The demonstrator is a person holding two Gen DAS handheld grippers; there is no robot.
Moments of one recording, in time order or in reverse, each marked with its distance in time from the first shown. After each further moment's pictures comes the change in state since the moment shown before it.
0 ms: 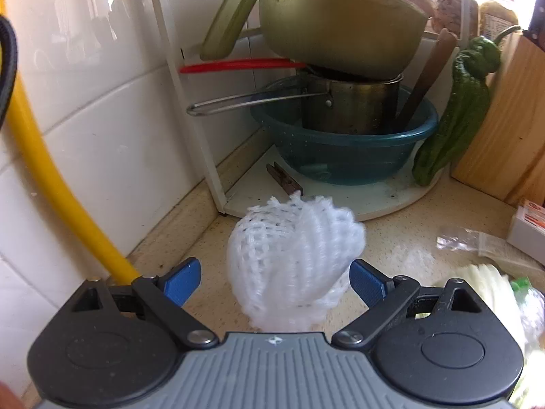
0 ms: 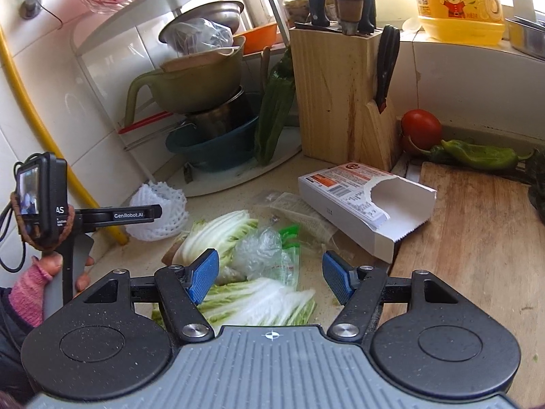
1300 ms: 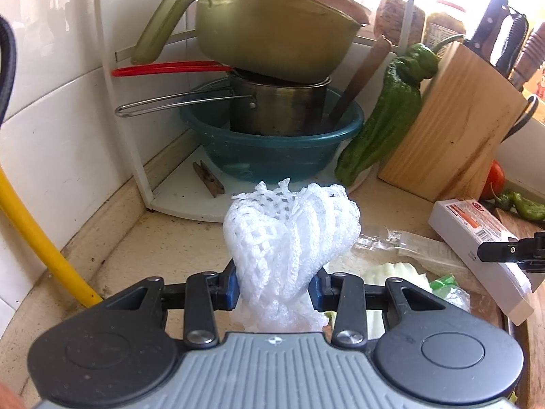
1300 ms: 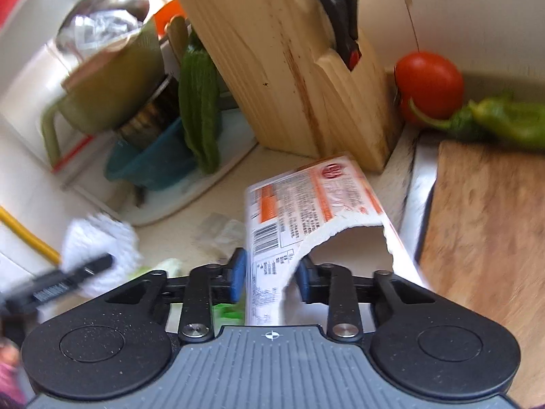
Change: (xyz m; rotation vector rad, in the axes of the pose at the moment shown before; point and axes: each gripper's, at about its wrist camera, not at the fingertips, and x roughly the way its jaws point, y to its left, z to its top) left arm -0.019 -0.023 -0.002 0.001 0.006 -0.218; right arm 0.112 -0.088 0.042 0.260 0.143 0.136
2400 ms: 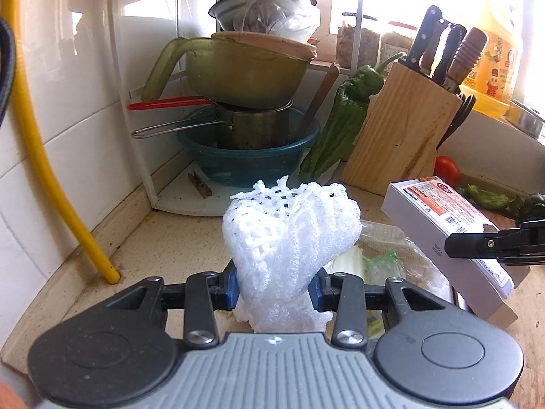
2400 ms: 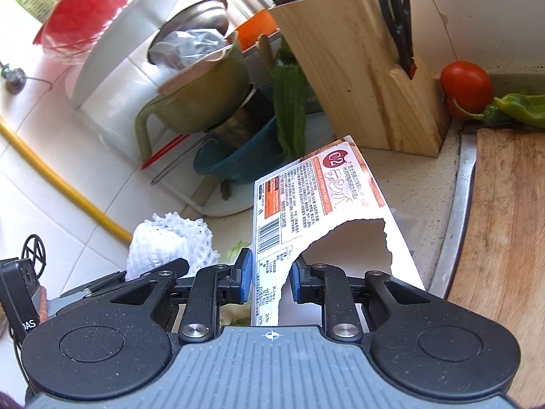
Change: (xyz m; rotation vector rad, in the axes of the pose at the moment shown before) left arm -0.077 -0.036 -0.032 0.035 -0.073 -0.002; right arm -0.057 0.044 -0.039 -0.058 -0.042 0.165
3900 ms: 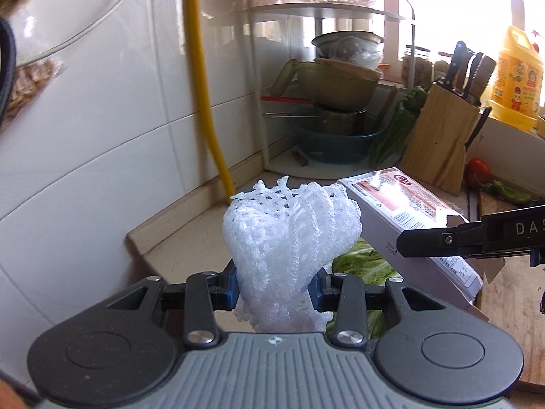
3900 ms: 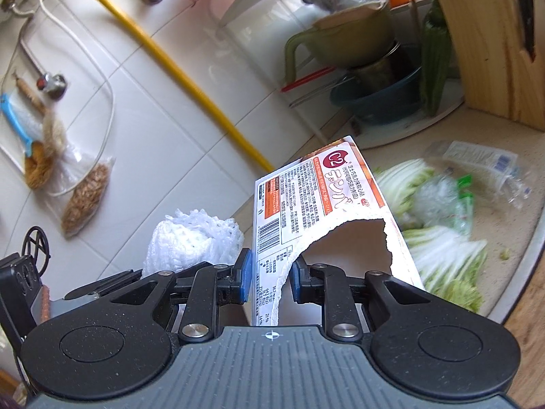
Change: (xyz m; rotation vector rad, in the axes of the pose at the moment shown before) left arm -0.156 -0.002 -0.099 -0.143 -0.054 0.305; right arm -0.030 0.082 -0.069 -0.212 0.172 0.307
